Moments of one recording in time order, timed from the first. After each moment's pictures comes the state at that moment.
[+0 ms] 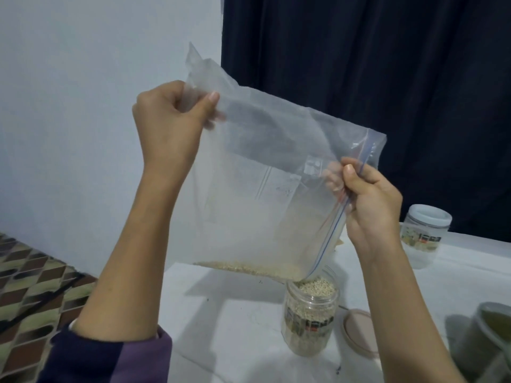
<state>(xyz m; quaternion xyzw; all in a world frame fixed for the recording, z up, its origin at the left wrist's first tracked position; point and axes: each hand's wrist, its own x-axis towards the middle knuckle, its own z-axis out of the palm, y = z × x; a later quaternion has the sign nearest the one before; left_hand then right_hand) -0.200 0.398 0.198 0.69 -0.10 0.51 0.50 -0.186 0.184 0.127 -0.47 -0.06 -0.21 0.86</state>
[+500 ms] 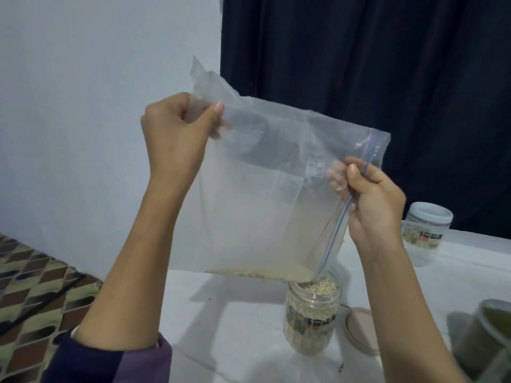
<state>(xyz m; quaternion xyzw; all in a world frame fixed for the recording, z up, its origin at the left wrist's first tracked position) -0.199 0.400 0.189 0.70 -0.09 0.50 0.51 -0.185 0.184 0.124 -0.47 -0.05 -0.22 0.85</state>
